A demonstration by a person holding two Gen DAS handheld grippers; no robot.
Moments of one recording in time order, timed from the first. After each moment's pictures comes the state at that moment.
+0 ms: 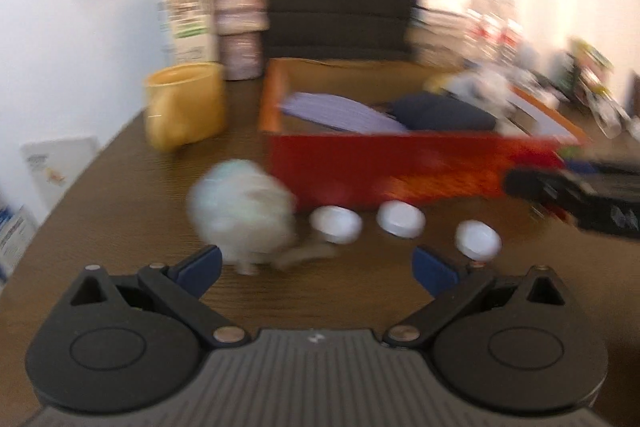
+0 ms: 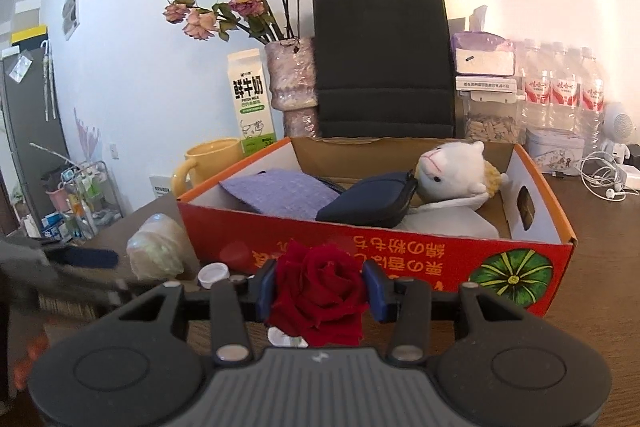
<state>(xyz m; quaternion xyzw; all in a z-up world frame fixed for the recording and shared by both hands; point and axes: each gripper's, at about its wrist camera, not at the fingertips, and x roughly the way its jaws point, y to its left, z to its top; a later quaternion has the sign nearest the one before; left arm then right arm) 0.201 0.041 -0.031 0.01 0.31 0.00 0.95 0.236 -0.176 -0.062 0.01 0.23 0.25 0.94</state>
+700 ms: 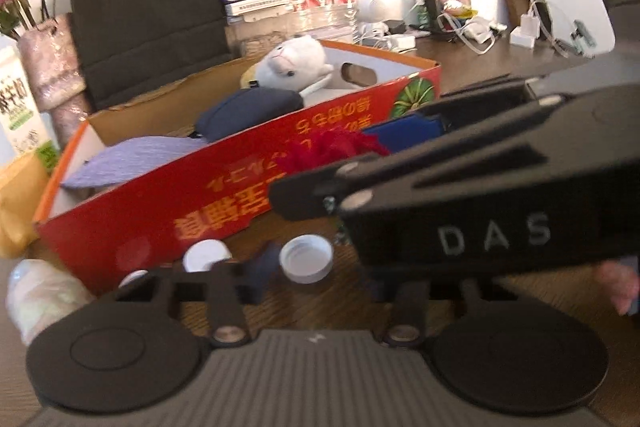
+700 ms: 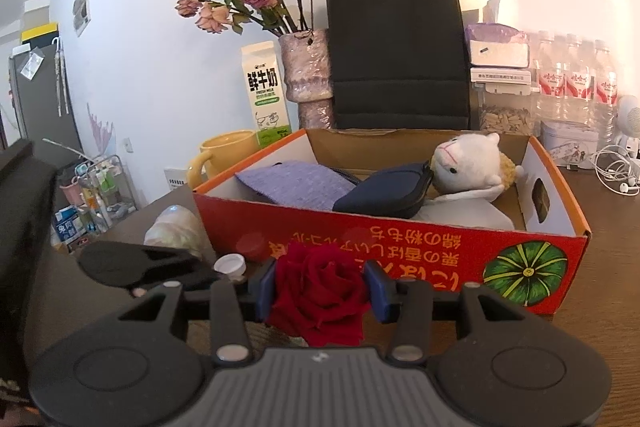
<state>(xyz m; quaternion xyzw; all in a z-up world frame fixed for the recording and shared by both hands) 0.229 -0.053 -0.055 0.12 0.29 -0.18 0.93 0.234 -0.175 -0.064 0.01 0.24 0.27 0.93</state>
